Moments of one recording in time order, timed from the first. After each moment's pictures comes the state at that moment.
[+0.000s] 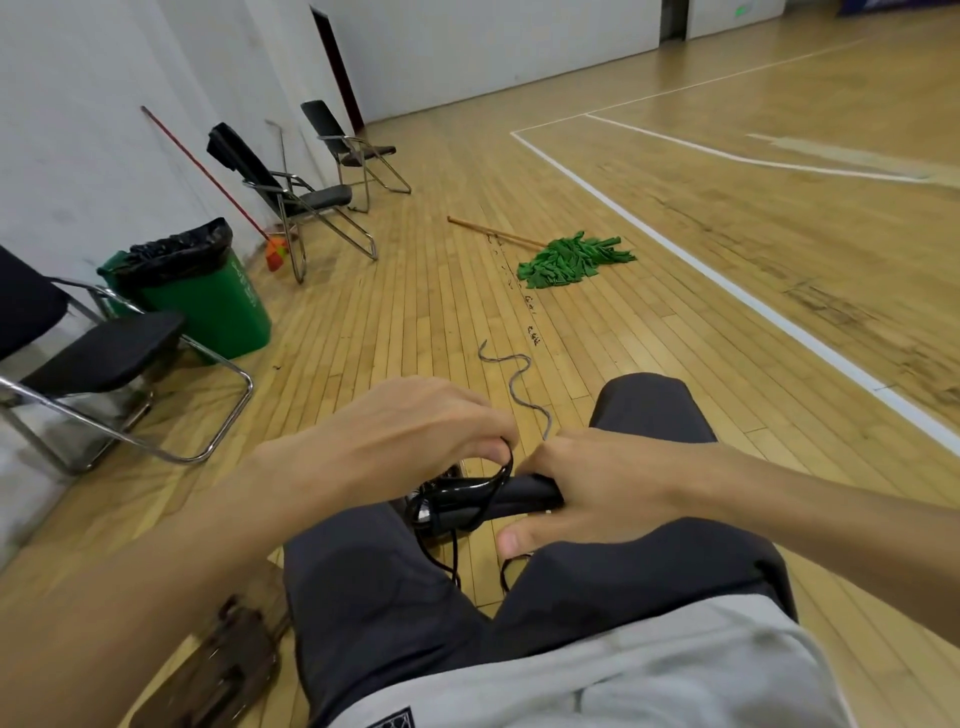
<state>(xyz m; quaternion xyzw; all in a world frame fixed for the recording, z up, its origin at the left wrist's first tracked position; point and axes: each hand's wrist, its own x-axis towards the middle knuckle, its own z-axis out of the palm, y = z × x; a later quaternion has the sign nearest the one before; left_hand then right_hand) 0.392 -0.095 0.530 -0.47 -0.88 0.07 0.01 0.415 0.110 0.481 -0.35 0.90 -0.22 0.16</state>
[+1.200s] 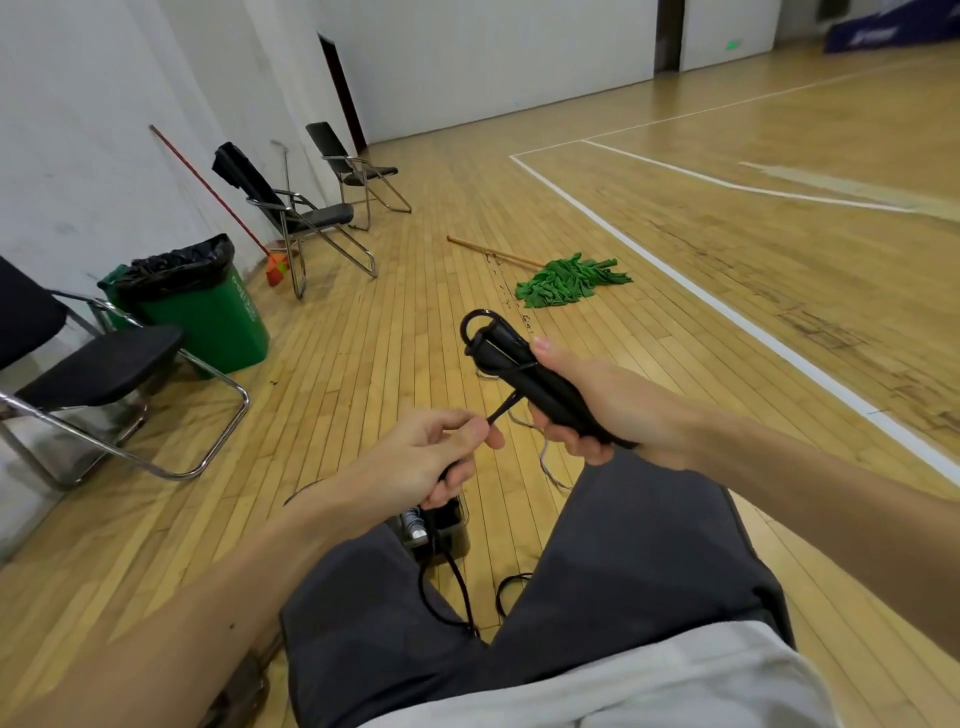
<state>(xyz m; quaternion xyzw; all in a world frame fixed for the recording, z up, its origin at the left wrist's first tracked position) 0.385 -0.097 0.493 -0.19 -0.83 -0.50 -0.18 0.380 0.127 0.500 -0.14 0.78 -0.59 0.17</state>
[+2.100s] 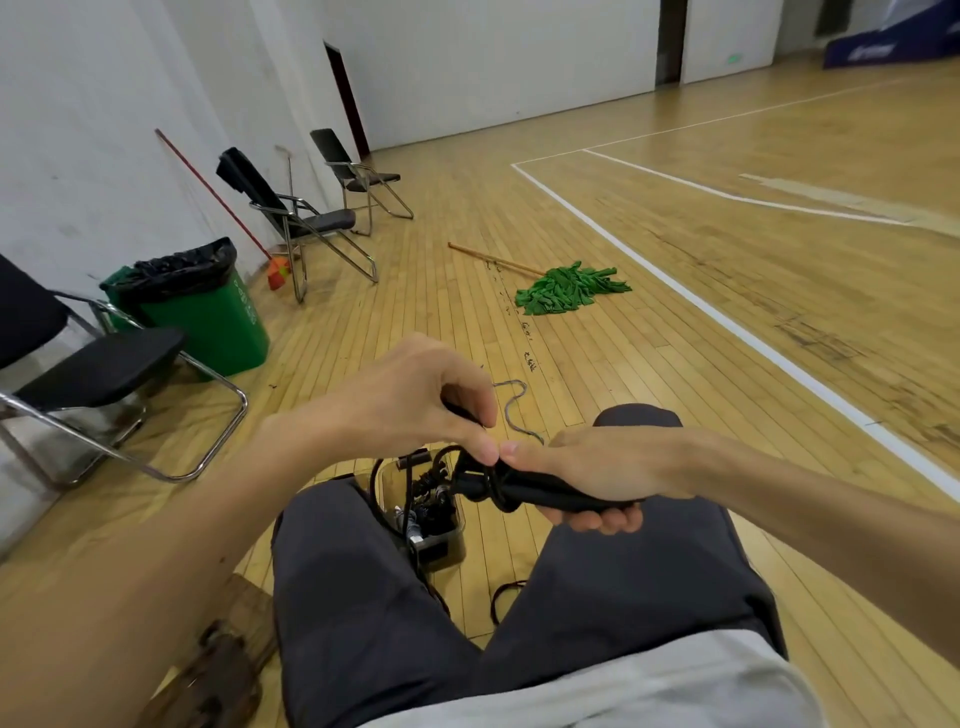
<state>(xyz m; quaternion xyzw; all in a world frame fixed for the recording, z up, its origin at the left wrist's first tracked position) 0.371 -0.085 0.560 -0.38 -0.90 -0.21 -0.03 0.393 0.120 0.498 -0.16 0.85 -0.37 0.33</state>
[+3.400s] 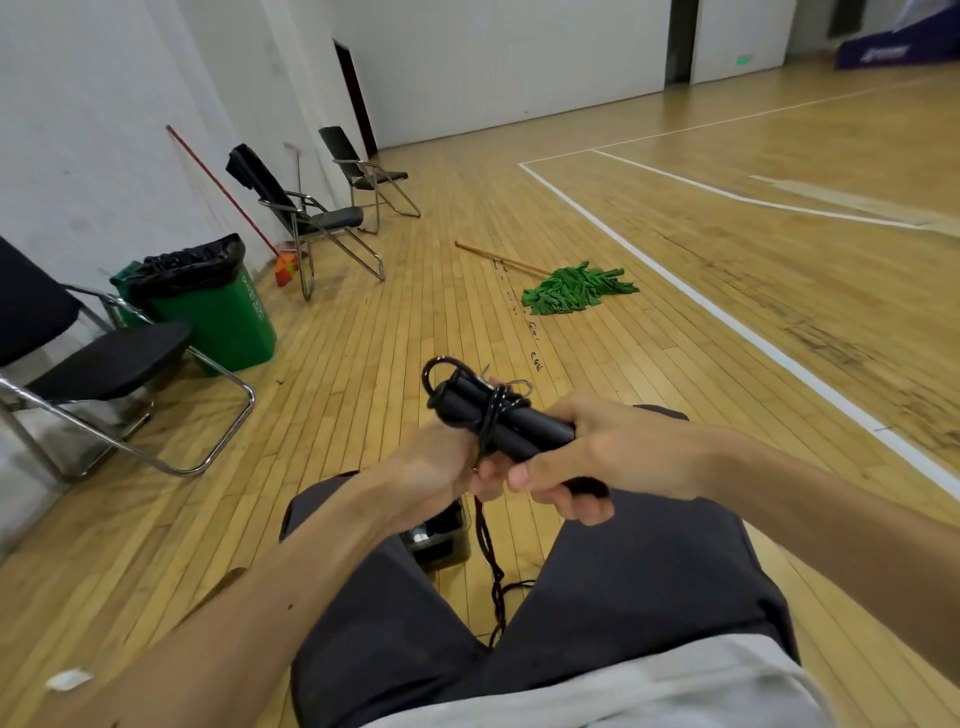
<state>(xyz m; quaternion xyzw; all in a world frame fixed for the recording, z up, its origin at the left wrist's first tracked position) 0.367 -0.085 0.470 -0.13 -0.72 -0.65 -0.22 0.404 0.118 0.512 -0.28 0.74 -0.55 0.27</state>
